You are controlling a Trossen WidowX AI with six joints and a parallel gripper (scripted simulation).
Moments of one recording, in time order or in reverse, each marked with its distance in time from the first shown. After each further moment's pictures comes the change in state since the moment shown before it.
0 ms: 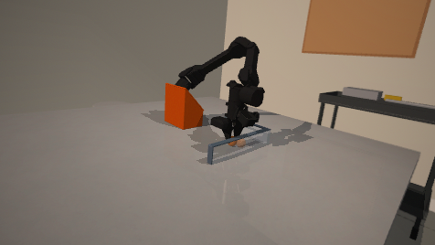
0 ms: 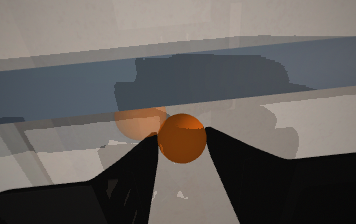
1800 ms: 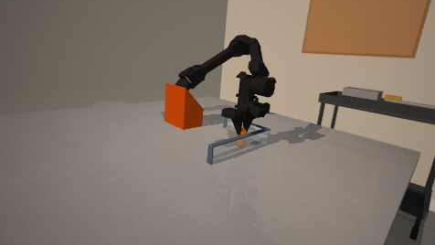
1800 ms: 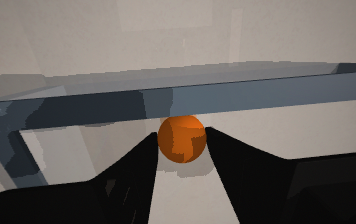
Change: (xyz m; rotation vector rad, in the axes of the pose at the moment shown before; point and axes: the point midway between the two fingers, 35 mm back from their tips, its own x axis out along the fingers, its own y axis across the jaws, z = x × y) arm -0.033 0.029 0.020 -0.023 -0.005 -0.003
